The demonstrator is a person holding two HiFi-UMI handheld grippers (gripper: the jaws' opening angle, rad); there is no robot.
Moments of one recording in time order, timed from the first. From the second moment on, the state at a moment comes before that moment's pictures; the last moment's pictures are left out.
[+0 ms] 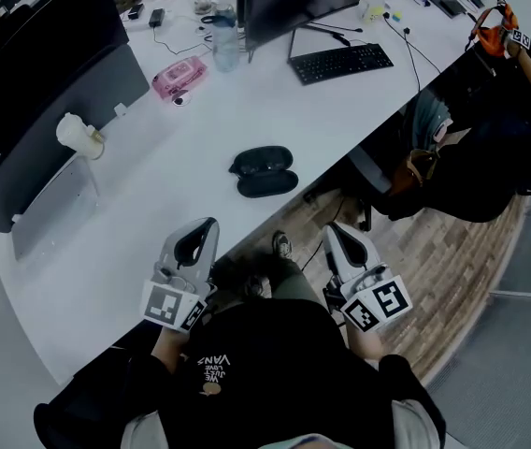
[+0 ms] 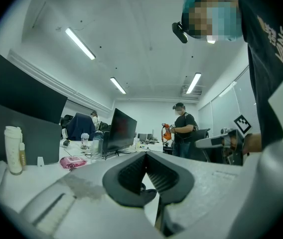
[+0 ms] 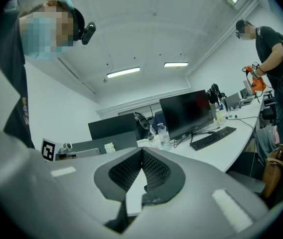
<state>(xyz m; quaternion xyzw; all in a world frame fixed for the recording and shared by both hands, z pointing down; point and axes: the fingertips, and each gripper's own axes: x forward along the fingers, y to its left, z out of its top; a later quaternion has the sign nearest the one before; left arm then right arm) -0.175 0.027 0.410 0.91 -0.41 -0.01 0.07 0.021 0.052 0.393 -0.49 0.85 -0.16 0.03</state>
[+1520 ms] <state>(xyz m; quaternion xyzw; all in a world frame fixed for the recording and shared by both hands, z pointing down) -0.079 -0.115 0.463 0.92 -0.36 0.14 0.03 0.082 -0.080 0.424 -0.43 0.88 -0.19 0.04</state>
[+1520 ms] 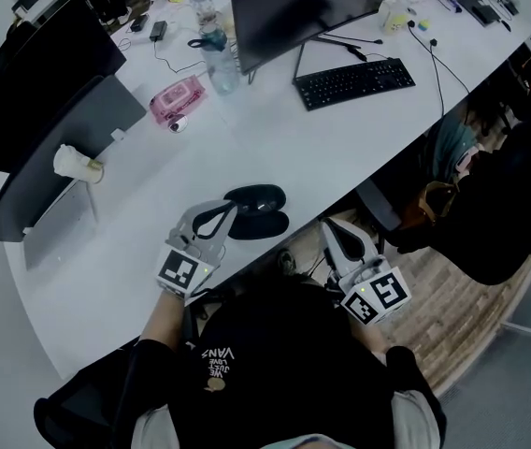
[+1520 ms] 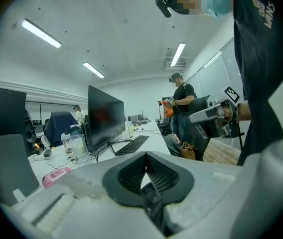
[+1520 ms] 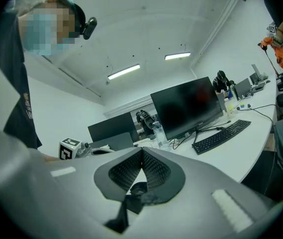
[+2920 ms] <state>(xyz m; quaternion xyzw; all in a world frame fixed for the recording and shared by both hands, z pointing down) -0.053 -0.144 0.618 0.91 -0.18 0.38 0.04 0.100 -0.134 0.446 -0.42 0.88 -0.21 0.04</state>
